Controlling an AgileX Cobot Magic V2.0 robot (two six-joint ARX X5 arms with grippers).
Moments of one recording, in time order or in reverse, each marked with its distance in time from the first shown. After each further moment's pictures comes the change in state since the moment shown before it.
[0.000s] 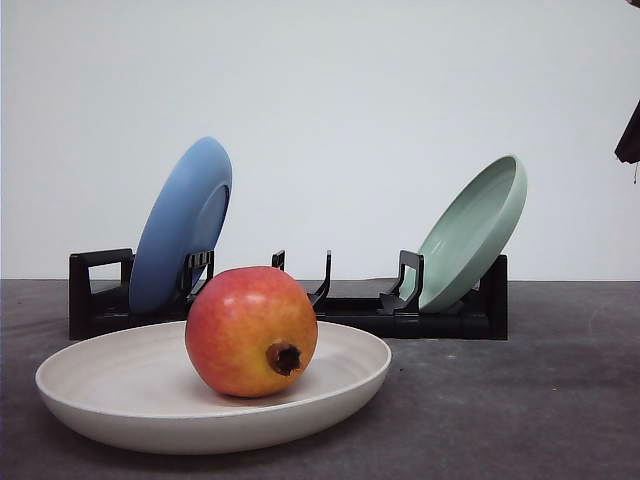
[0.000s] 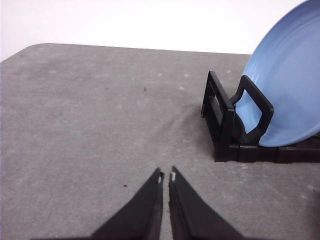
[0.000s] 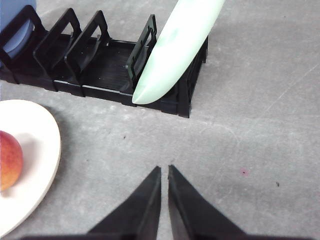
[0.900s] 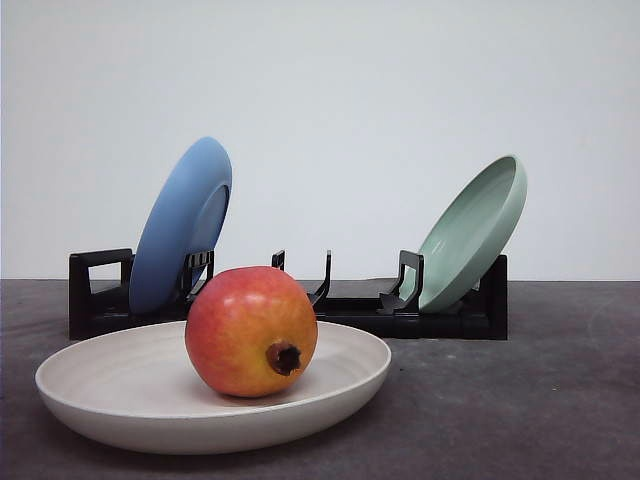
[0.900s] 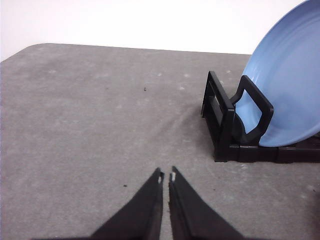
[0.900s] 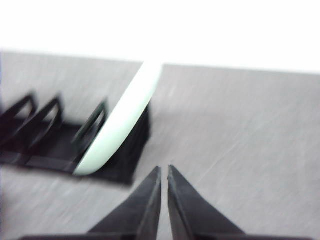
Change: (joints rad) left_arx 0.000 0.000 0.000 0.000 0.000 0.000; right_arx -0.174 -0.366 -0.335 0.411 0.080 -0.104
